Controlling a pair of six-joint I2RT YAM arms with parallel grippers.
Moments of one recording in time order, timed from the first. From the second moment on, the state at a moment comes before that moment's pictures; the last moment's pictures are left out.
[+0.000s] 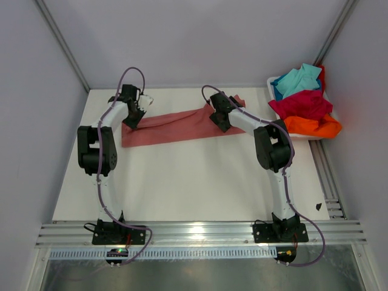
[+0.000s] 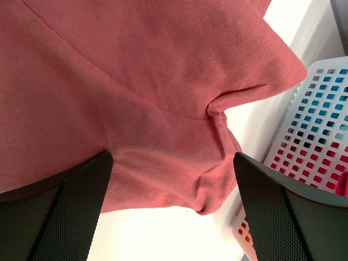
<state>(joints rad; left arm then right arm) -0.08 2.08 1.67 -0.71 -0.04 0.50 0.43 2.23 1.71 -0.44 0.53 -0.41</state>
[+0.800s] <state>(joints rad) -0.08 2.11 1.69 -0.64 -0.13 0.48 0.43 2.23 1.70 -0.44 0.53 -0.41</state>
